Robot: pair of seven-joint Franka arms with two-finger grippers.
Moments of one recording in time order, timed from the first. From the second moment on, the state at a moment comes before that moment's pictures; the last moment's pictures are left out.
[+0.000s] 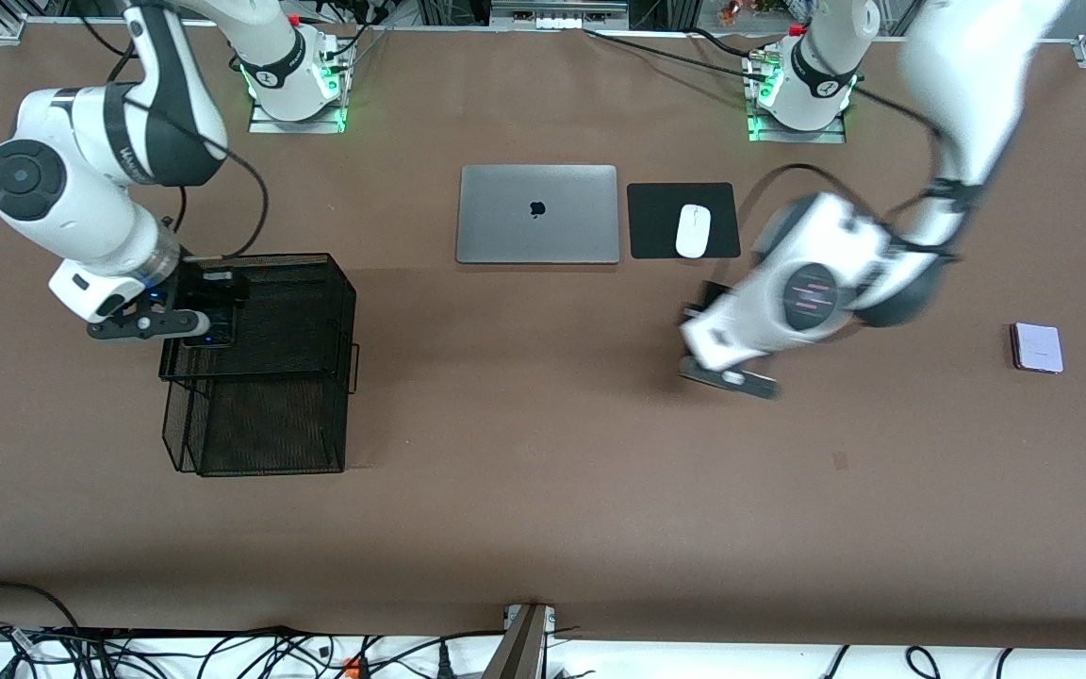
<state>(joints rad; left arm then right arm) 0.04 0.62 -0.63 -1.66 0.22 2.01 -0.40 0.55 0.11 -0.48 -2.10 -0.03 2.16 -0.05</state>
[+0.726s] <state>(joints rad) -0.31 0.93 -0.55 -1.57 0.22 2.63 -0.87 0.54 0.18 -0.50 -2.20 -0.01 2.30 -0.08</state>
